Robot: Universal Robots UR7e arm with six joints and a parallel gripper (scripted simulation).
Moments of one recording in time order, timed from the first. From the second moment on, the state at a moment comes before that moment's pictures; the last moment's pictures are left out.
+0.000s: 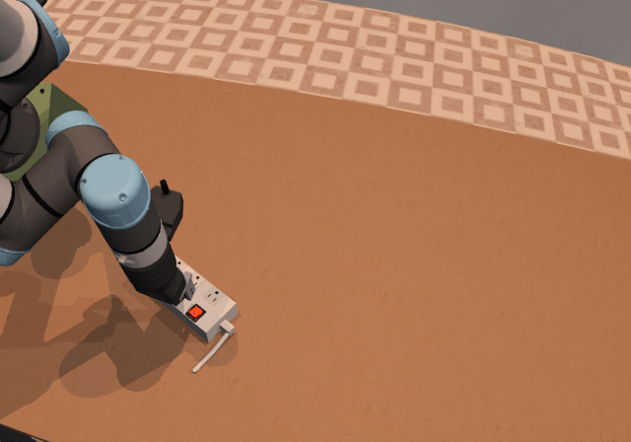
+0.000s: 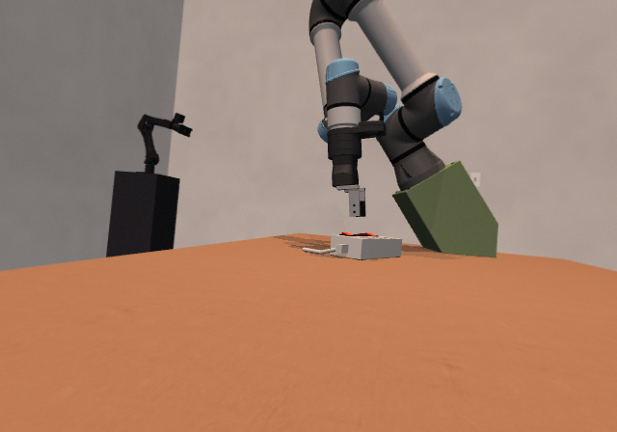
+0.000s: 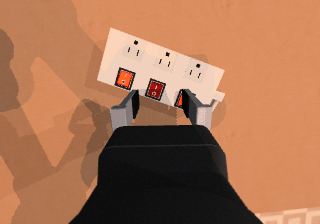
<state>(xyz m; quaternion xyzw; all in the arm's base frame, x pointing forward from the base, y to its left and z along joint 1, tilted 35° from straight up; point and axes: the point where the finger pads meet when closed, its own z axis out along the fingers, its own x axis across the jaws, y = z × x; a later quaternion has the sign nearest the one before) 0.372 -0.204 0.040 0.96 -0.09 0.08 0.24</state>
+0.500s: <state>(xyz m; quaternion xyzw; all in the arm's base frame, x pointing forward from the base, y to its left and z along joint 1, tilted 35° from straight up) 0.372 -0.204 0.040 0.96 -0.09 0.08 0.24</state>
